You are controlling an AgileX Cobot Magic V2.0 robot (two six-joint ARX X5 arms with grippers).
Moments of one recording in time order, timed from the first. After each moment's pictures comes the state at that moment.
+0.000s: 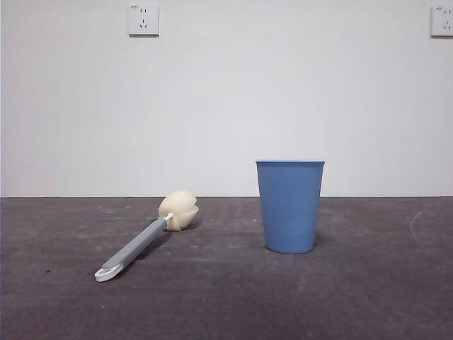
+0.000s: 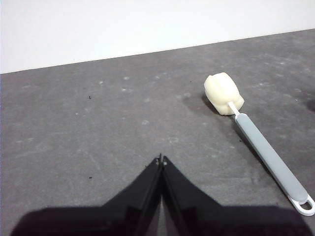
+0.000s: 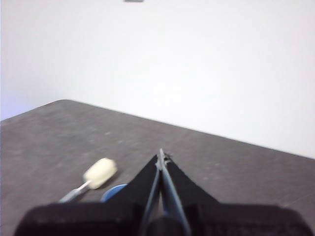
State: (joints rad) left arm -0.05 0.00 0.02 -0.17 0.16 0.08; right arm 0.36 0.30 0.78 -0.49 -0.04 -0.11
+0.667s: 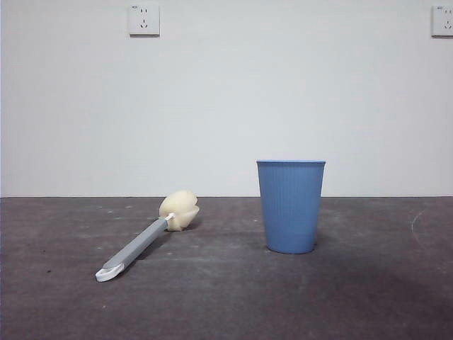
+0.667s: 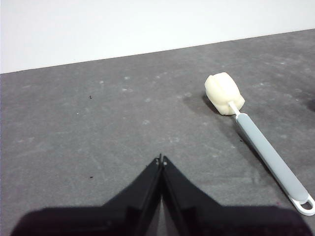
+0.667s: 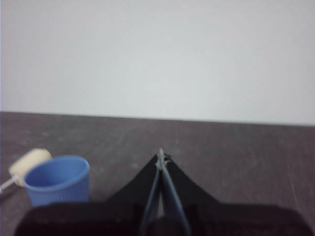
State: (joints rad) left arm -0.05 0.00 0.02 -0.18 0.16 0.08; right arm 0.14 0.01 0.11 -0.02 -0.04 -0.02
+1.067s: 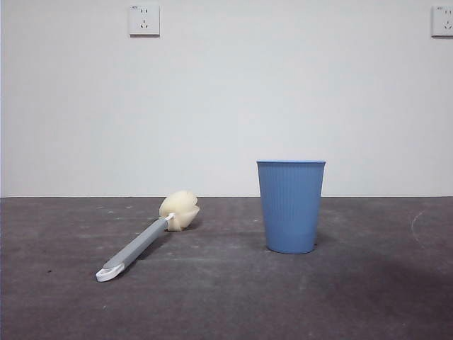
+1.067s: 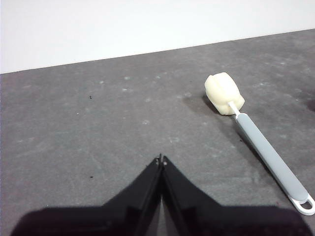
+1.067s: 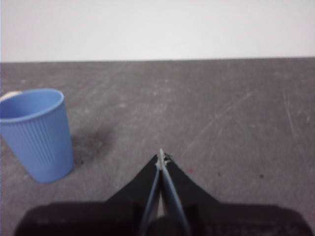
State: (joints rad) left arm -0.05 0.00 0.02 -0.18 0.16 0.08; right arm 0.10 0.01 0.01 -0.14 -0.05 0.01
